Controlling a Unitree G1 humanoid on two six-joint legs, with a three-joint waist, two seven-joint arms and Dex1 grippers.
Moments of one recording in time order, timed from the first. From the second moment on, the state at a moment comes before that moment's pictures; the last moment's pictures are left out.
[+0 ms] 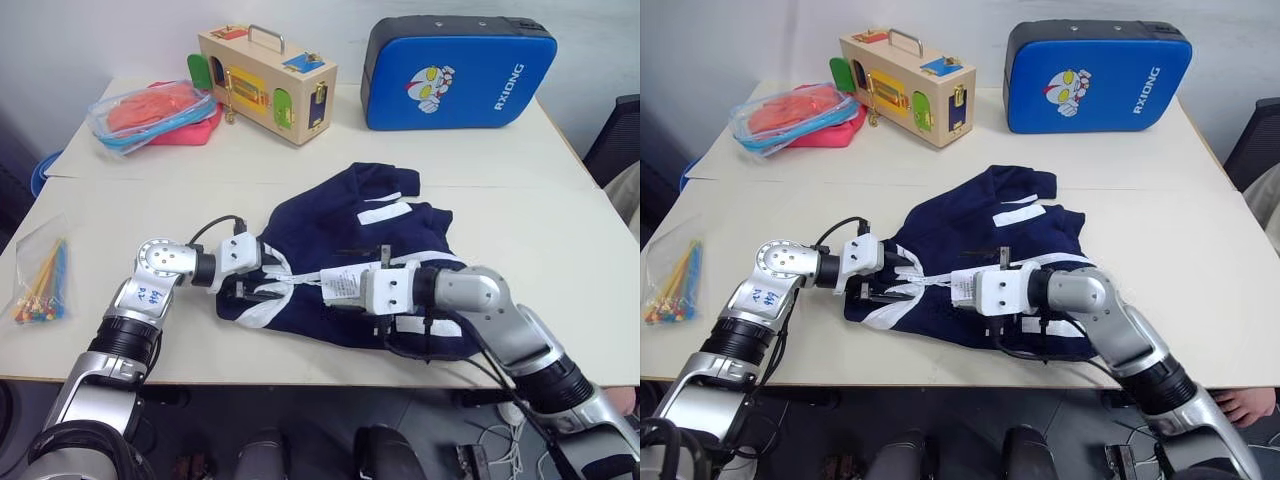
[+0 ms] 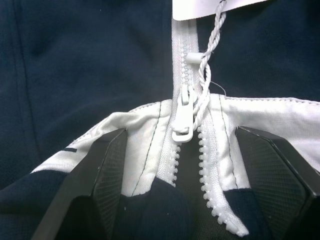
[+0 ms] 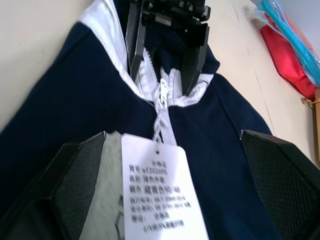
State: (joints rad) left arm -0.66 0.63 -0.18 0.43 -0.07 -0.03 -1.16; right arm -0.49 -0.58 0.36 -0.21 -0.08 0.00 0.87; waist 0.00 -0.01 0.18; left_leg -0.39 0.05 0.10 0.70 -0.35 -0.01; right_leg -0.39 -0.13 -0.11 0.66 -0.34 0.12
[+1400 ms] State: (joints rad) left arm -0.65 0.63 -0.18 0.41 -0.06 -0.07 -1.15; right arm -0.45 -0.52 0.23 -0.22 0.02 0.25 0.85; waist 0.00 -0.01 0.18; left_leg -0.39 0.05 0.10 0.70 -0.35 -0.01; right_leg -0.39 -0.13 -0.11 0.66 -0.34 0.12
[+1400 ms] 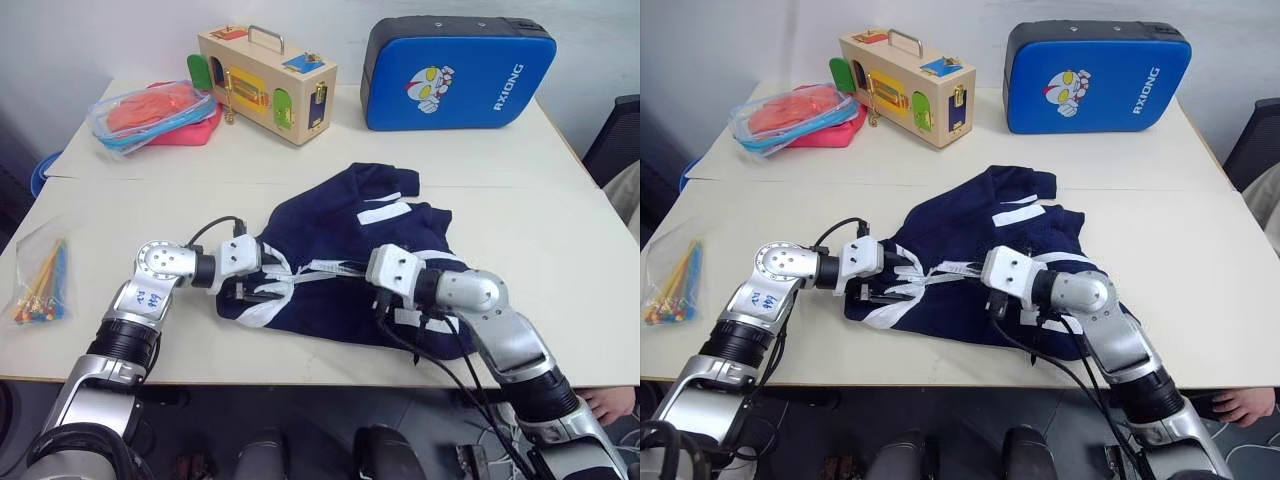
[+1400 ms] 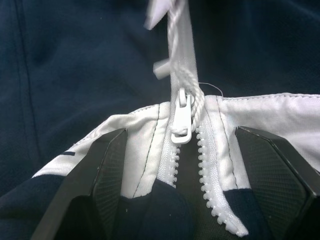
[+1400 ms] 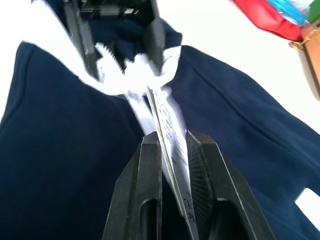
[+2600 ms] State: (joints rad) left arm -0.66 0.62 -0.18 0.45 -0.06 -0.09 -1.15; right arm -0.52 -0.84 0.18 0.08 -0.25 -0.36 0.77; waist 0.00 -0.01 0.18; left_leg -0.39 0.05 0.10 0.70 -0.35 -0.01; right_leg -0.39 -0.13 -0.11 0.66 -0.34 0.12
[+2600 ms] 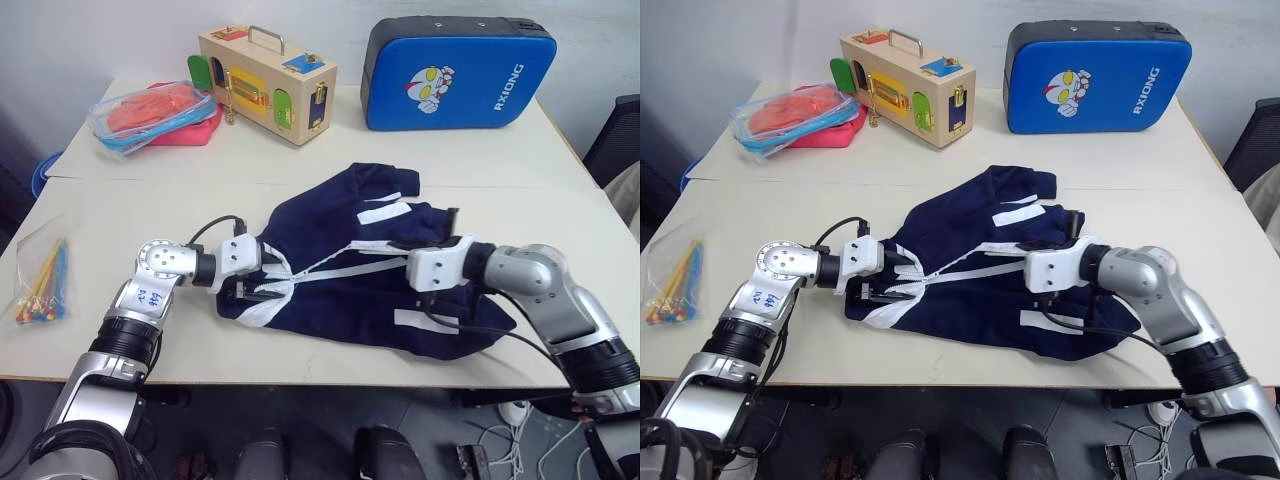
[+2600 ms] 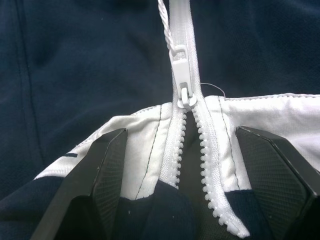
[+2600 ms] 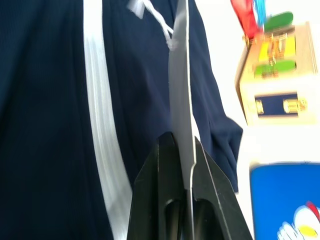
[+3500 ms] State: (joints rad) left arm -0.66 0.61 -0.17 0.48 -0.06 -0.12 -1.14; right arm -0.53 -1.12 0.02 0.70 -0.30 -0.54 0.62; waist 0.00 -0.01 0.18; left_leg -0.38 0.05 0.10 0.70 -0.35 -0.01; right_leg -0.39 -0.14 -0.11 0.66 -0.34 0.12
